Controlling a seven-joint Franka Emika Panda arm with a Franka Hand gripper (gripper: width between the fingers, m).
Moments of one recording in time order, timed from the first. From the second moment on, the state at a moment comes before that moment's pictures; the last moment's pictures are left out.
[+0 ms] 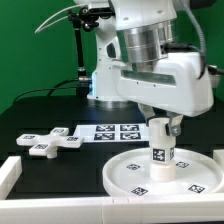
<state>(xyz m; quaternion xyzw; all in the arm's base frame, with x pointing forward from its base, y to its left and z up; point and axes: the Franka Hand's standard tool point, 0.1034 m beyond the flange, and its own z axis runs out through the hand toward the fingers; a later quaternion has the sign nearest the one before) 0.562 0.037 0.084 -0.83 0.55 0.05 0.07</state>
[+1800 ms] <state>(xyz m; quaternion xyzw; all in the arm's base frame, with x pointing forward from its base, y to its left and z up) 0.563 0.038 0.082 -0.90 0.43 0.05 0.10</state>
